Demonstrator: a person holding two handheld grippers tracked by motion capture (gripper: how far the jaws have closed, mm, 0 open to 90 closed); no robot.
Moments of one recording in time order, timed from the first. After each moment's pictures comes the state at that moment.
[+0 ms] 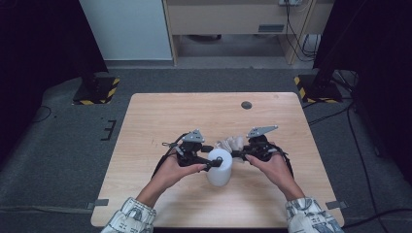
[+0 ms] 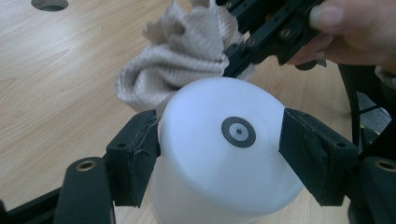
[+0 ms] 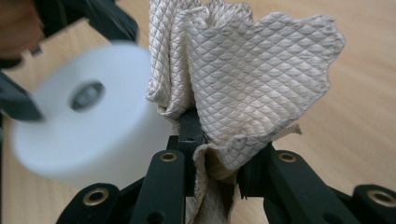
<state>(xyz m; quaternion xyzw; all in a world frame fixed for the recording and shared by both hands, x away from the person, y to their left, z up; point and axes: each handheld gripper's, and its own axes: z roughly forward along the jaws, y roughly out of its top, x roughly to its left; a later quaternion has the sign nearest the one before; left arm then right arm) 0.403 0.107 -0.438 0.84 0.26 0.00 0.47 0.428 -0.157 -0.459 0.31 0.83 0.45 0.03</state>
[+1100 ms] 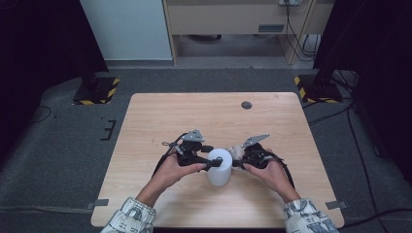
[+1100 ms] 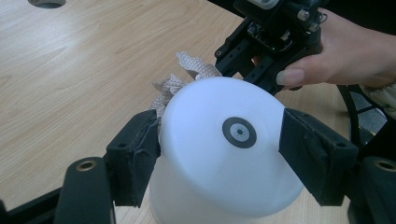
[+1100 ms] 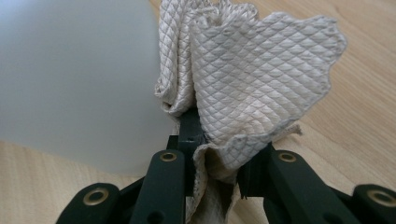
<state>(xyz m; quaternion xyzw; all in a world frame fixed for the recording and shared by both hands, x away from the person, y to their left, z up) 0.404 0.107 -0.439 0.84 0.26 0.00 0.47 0.423 -0.150 -0.498 0.32 0.87 0.37 0.03</state>
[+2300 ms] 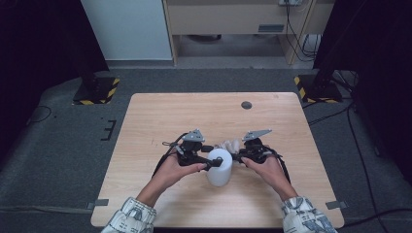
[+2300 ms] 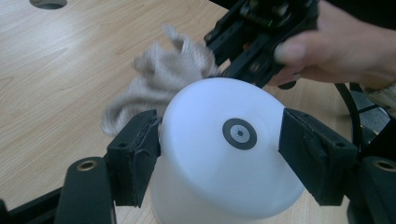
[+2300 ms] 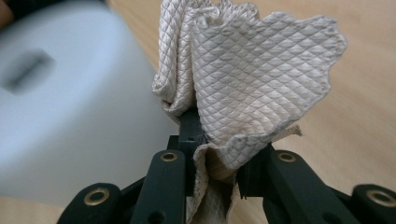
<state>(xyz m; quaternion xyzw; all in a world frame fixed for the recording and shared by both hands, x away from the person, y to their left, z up) 0.404 0.106 -0.438 0.84 0.26 0.00 0.47 0.436 -0.150 -0.486 0.32 0.83 0.46 0.00</state>
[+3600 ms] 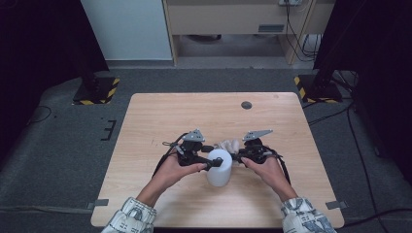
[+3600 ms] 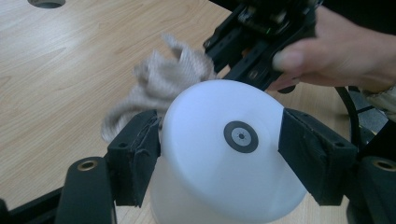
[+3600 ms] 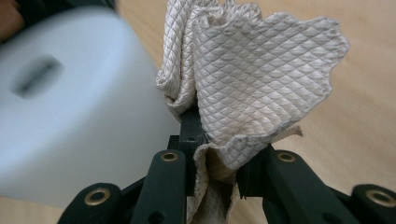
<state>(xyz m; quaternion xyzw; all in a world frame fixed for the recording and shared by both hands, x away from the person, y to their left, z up) 0.404 0.106 -0.438 0.84 0.26 -0.01 0.47 0.434 -0.146 -0.494 0.32 0.84 0.44 0.00</state>
